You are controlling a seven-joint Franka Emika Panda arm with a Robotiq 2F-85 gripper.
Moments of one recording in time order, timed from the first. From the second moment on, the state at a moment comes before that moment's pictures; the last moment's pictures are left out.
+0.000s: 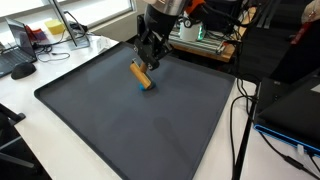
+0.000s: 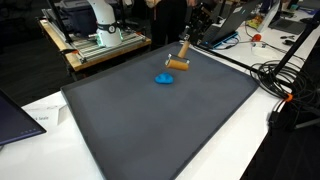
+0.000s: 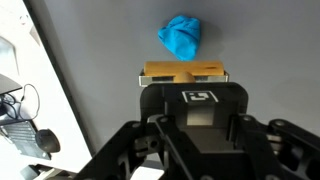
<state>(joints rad) 0.28 0.37 0.09 -1.72 -0.50 1.84 0.84</state>
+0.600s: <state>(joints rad) 0.36 0.55 0.05 -1.56 -0.55 1.70 0.88</state>
